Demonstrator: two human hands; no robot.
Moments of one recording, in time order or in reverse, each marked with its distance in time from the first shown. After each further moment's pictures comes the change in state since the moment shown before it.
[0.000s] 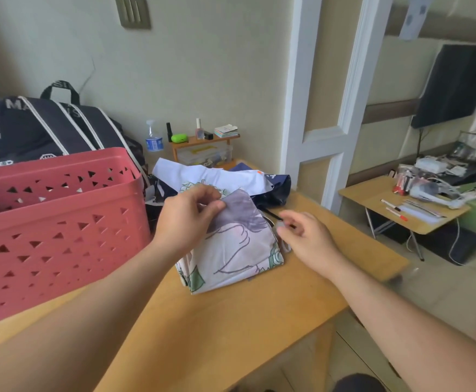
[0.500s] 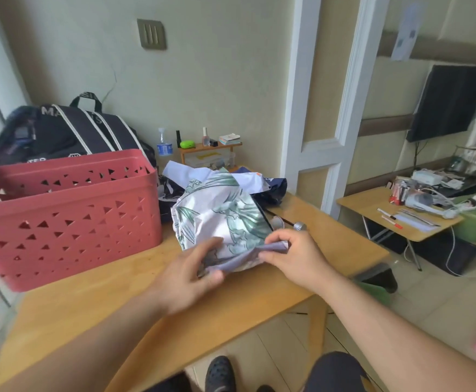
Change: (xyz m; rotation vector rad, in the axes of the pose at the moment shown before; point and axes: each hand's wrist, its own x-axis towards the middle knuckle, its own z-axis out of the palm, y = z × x) left_hand -0.131 -0.031 -0.017 0.010 -0.495 0.097; right_hand -0.081 -0.042 -0.003 0.201 -0.134 -0.086
